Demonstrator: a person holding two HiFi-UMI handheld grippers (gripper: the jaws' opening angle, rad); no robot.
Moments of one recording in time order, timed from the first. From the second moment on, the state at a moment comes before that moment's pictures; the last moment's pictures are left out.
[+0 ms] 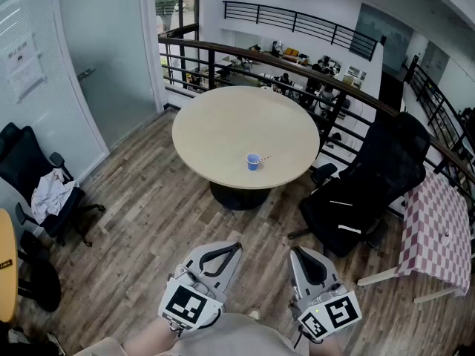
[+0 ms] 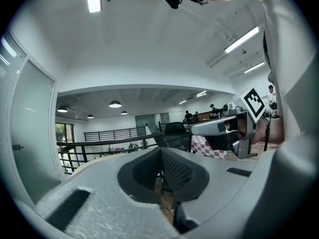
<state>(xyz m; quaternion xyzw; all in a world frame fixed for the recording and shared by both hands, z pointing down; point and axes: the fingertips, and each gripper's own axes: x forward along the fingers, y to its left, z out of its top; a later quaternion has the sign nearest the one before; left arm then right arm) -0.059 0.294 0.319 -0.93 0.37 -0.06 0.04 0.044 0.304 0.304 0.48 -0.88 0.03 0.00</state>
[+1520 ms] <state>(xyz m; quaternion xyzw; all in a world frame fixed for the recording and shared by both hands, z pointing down) 0.054 0.310 0.362 -0.90 0.42 -0.10 0.05 0.151 0.312 0.349 0.44 -0.90 0.04 0.00</state>
